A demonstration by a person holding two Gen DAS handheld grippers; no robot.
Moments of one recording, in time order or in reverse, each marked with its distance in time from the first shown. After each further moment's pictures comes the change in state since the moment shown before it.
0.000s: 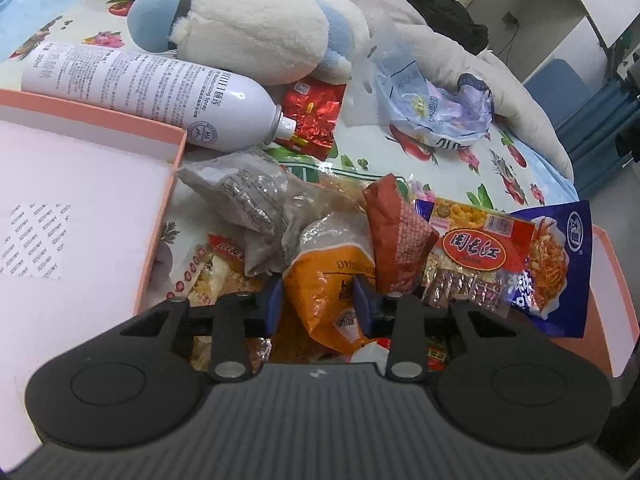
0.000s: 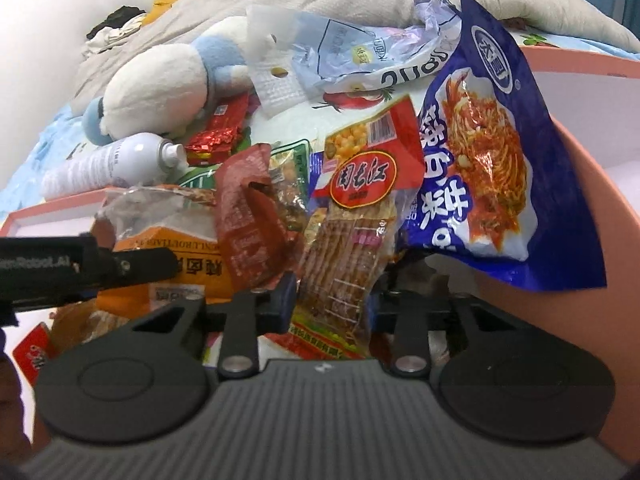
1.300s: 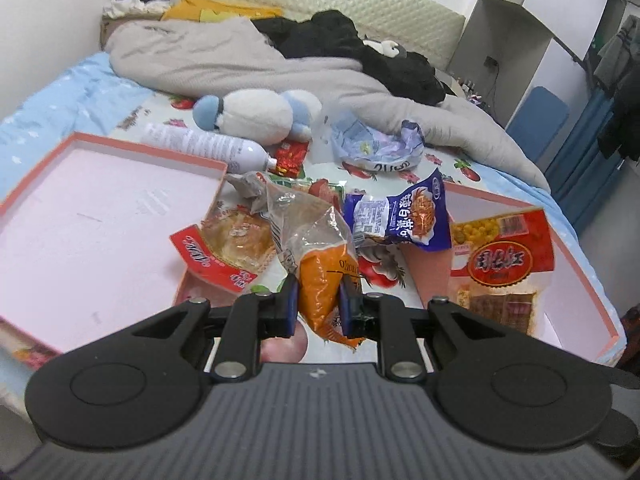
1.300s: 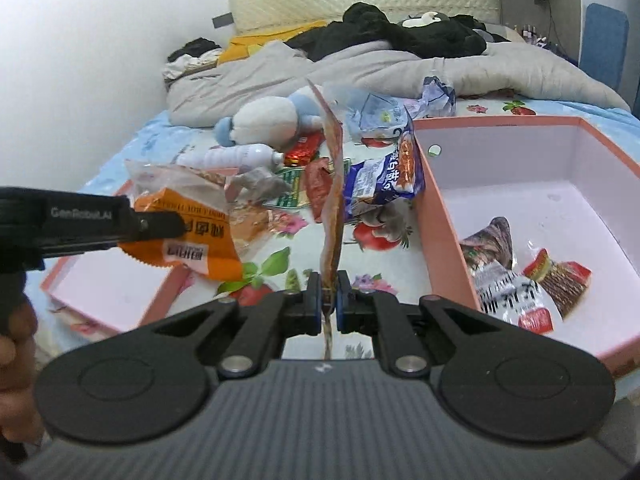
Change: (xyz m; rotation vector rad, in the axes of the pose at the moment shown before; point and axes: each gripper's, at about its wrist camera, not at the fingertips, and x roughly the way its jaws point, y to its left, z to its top) left arm -0.231 -0.104 -0.154 0.095 -0.255 0.134; right arm -0.238 -0.021 -0.096 -0.123 -0.156 0.127
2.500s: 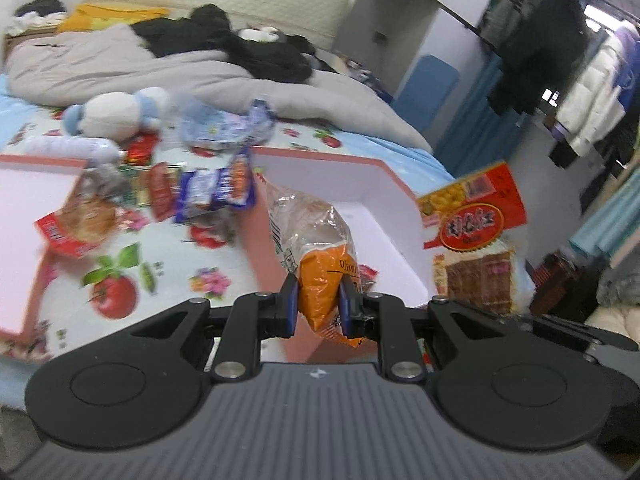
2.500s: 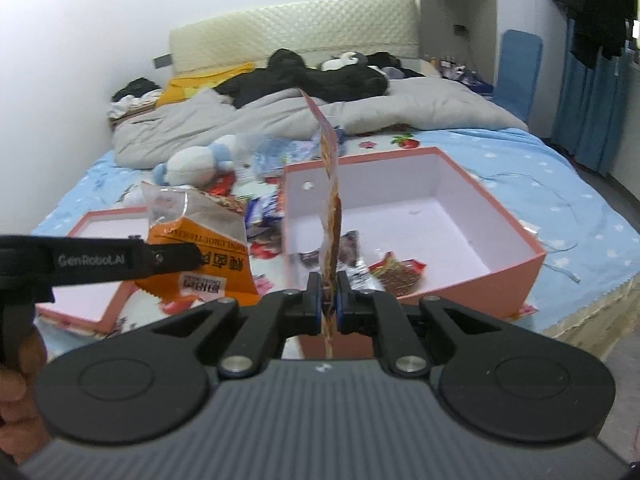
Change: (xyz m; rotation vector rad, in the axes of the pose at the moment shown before) left arm -0.061 -0.151 -0.042 0.136 0.050 -0.295; right arm -0.129 -0.076 -0.013 0.059 -0.097 -0.217
